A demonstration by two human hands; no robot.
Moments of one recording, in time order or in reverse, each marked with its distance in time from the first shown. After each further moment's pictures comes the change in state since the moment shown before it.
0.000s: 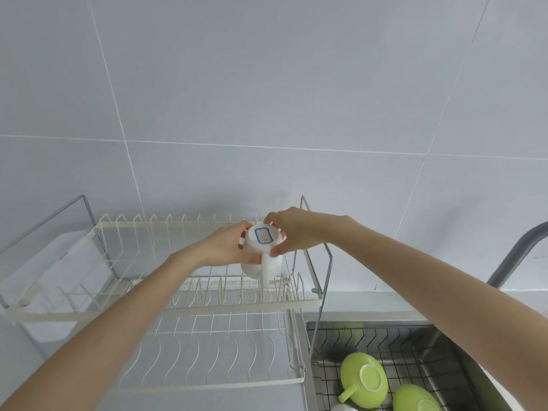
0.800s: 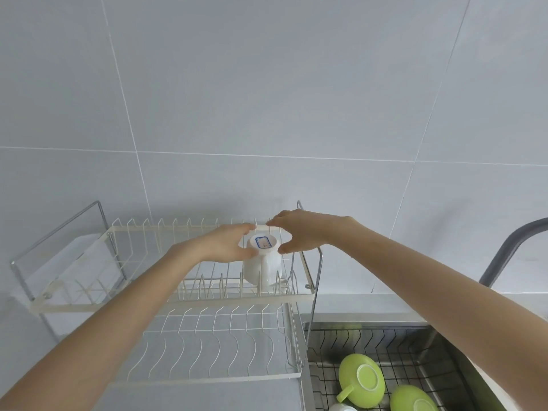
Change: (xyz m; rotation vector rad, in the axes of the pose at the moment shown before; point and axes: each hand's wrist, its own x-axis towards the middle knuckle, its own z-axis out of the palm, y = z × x) left_hand -0.016 0.018 -0.009 0.307 -0.046 -0.044; right_hand -0.033 -0.007 -0.011 -0.114 0.005 -0.004
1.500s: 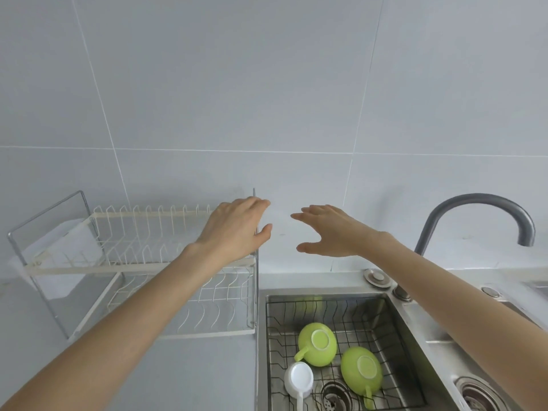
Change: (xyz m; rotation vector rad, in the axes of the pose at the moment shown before) left_hand -0.089 0.156 0.032 0.390 0.480 0.178; right_hand -0.169 0.056 0.030 0.039 0.220 0.110
